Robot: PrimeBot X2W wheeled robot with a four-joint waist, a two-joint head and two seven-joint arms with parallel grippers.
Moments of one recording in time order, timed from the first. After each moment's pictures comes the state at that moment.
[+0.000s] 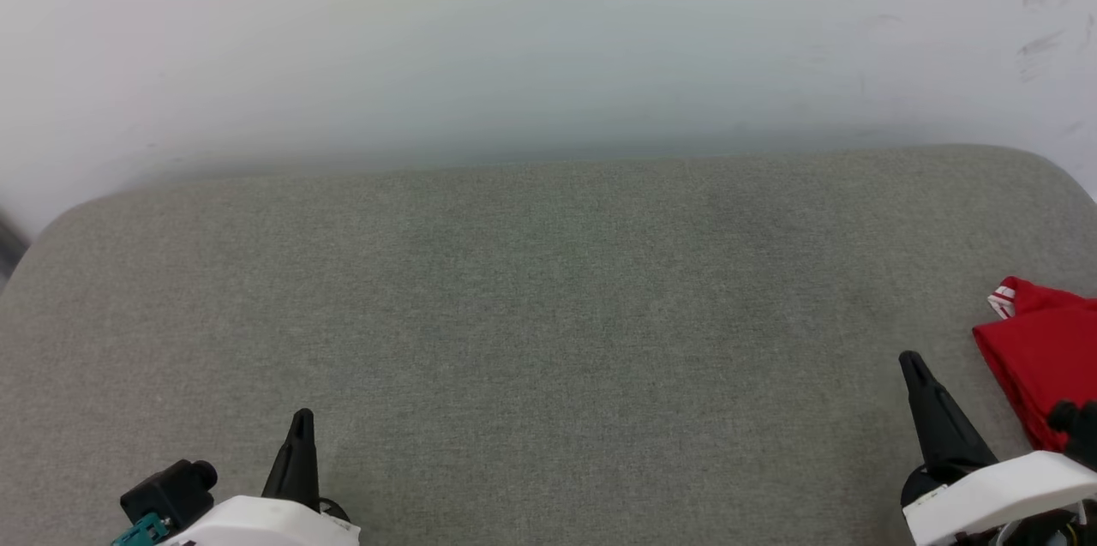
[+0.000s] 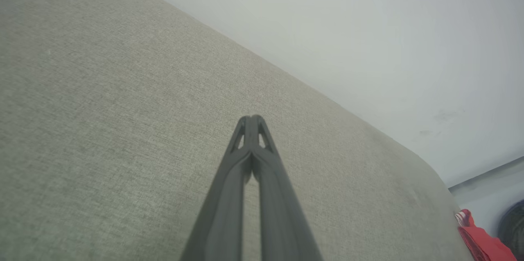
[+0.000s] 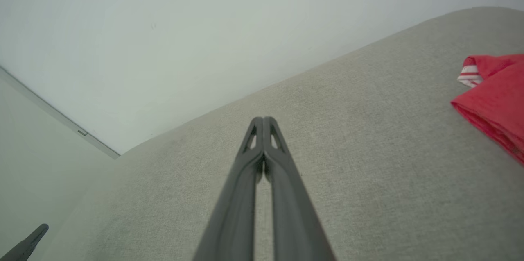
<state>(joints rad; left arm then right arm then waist) 0.05 0.15 -0.08 0.17 -0.74 0.04 -0.13 0.07 -0.09 -0.06 -0.02 0.59 0.13 0.09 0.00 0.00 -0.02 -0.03</state>
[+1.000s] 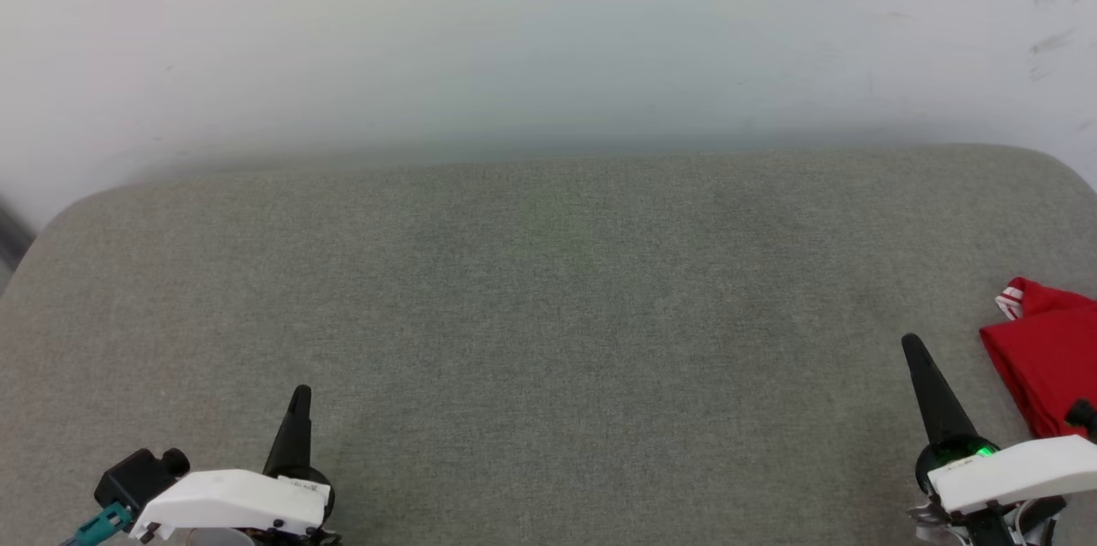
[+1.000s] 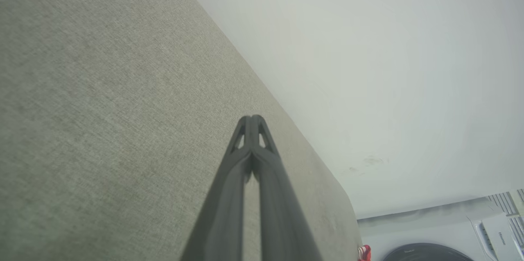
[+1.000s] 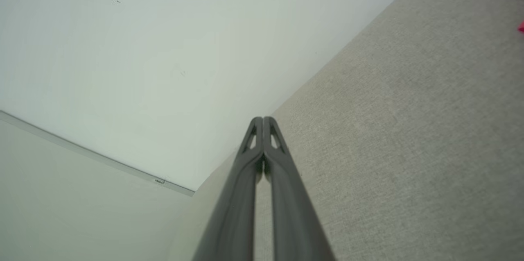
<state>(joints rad) -0.01 0.11 0.00 0.20 -1.09 -0.03 -0.04 0.00 -0.08 -0.08 0.08 1.00 0.13 0.10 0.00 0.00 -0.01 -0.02</state>
